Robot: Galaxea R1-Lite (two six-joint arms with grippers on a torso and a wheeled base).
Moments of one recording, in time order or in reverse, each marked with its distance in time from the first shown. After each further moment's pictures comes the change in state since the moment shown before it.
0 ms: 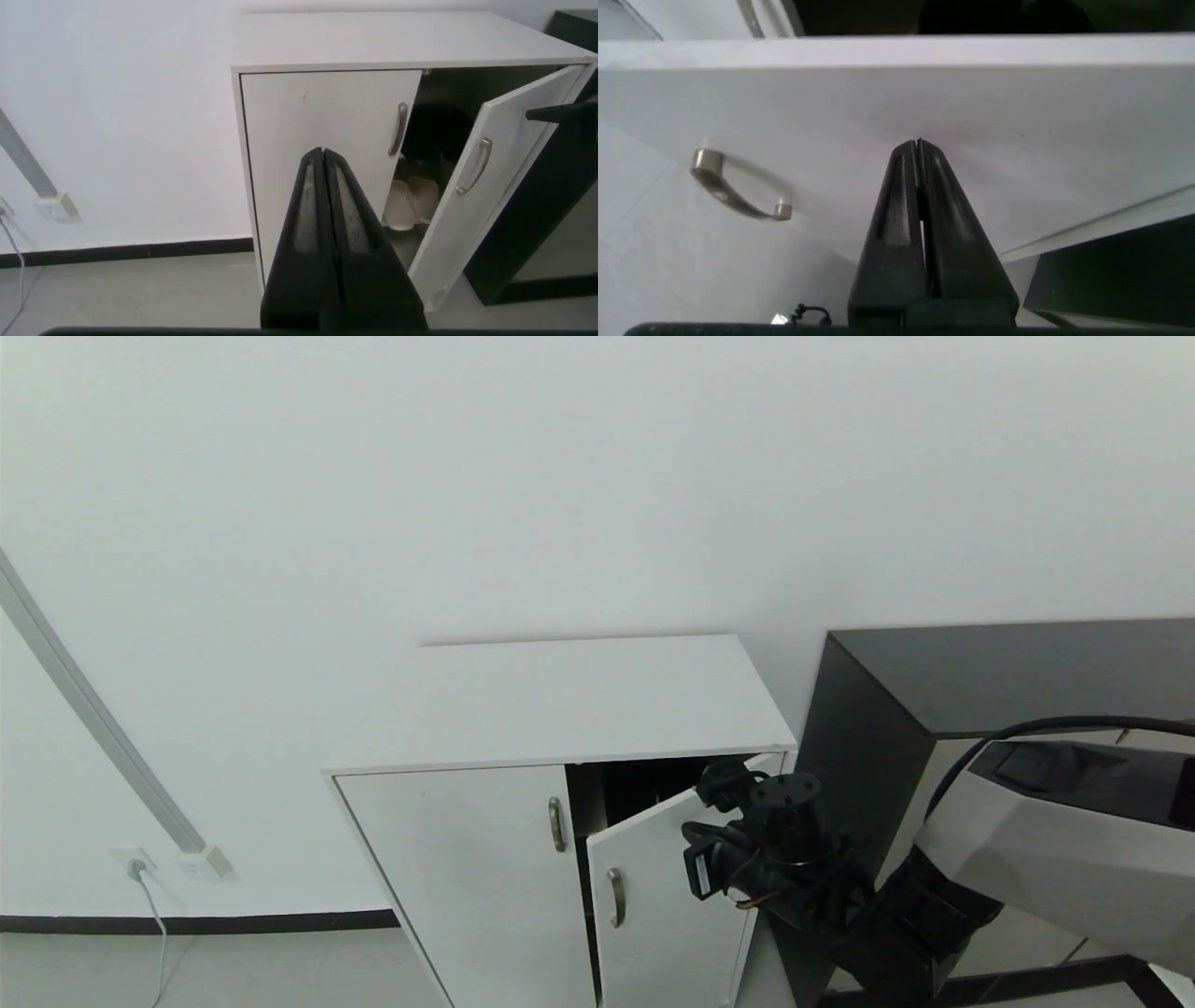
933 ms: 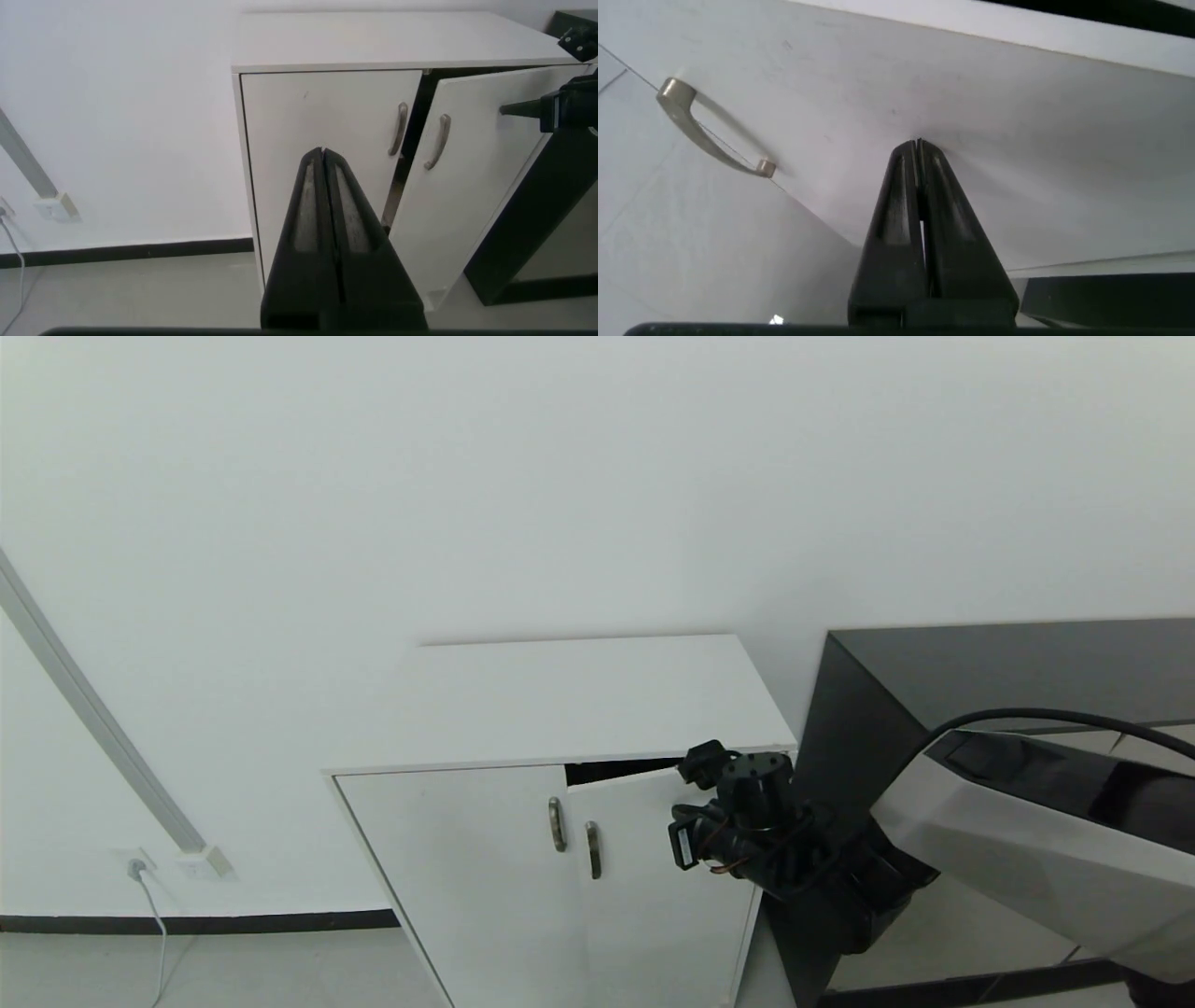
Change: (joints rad) left arm 0.000 0.000 0.000 0.000 0.001 0.000; right arm -0.034 0.103 -0.232 0.149 -0.002 0.000
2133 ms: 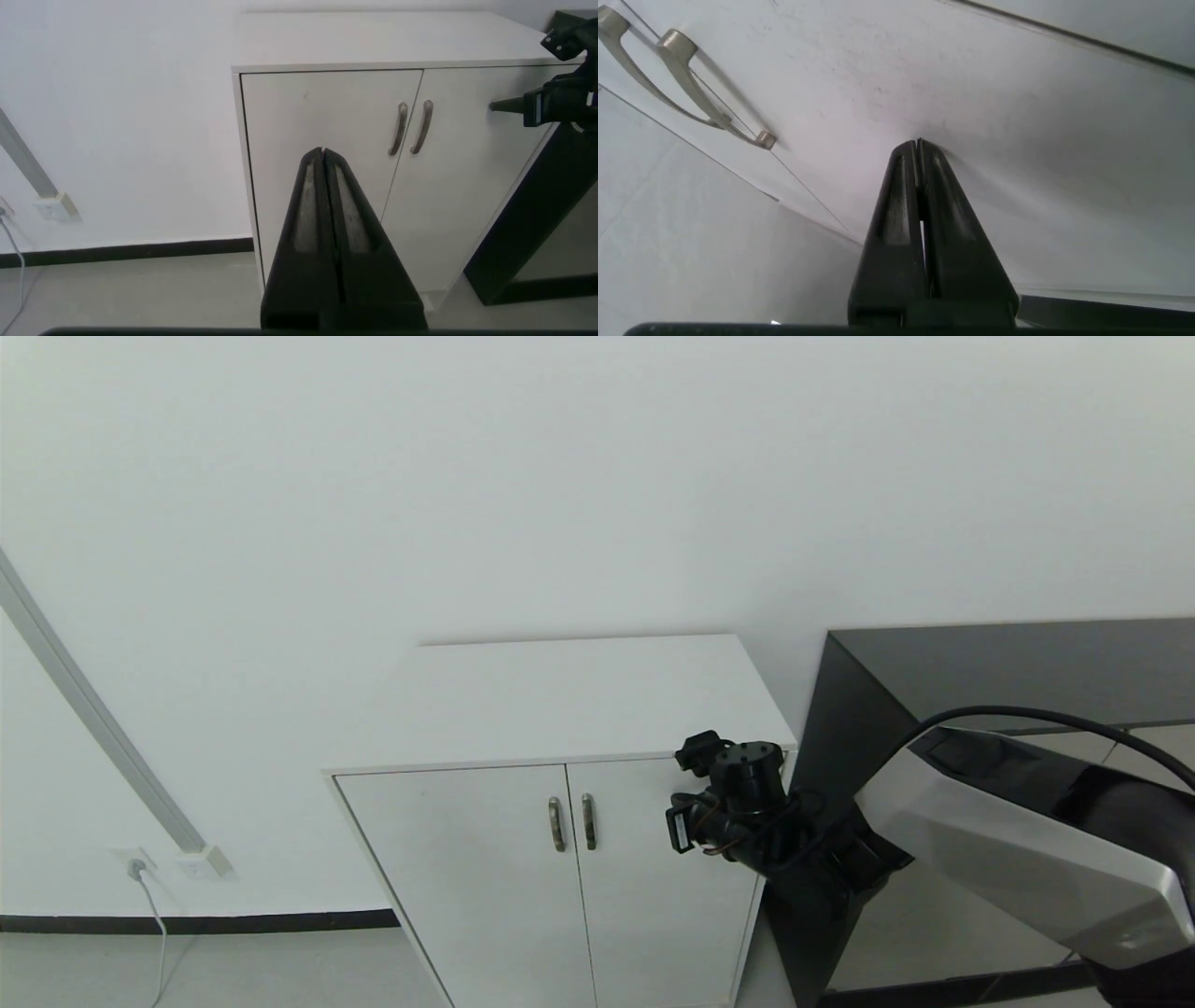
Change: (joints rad) left arm 0.000 0.000 0.000 0.000 0.000 0.000; right arm -0.029 0.059 -0.124 0.063 -0.002 -0.001
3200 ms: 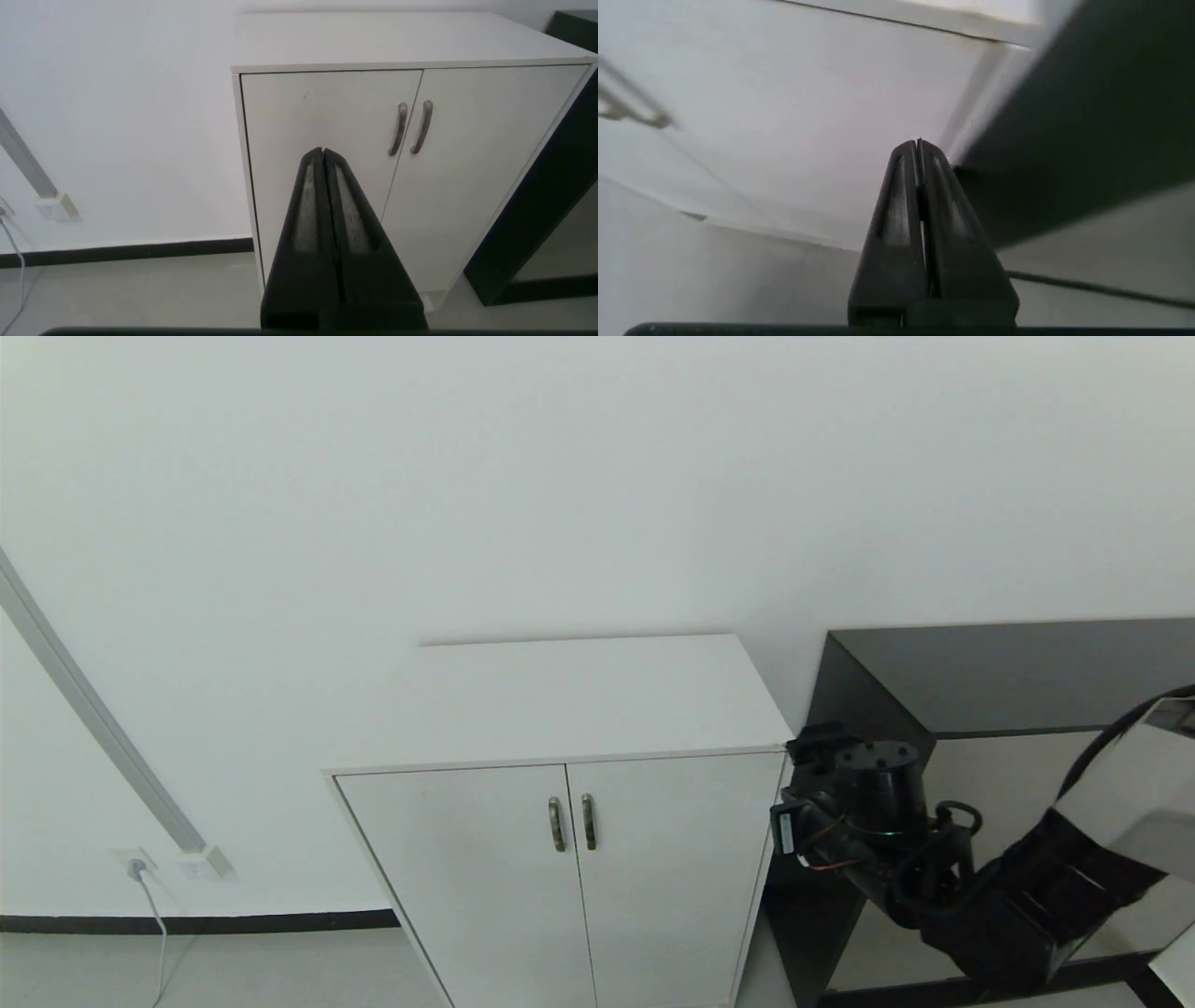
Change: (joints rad) left arm 0.000 0.000 0.000 0.000 0.000 -0.001; right arm -0.062 -0.383 0.529 -0.157 -0.265 -0.001
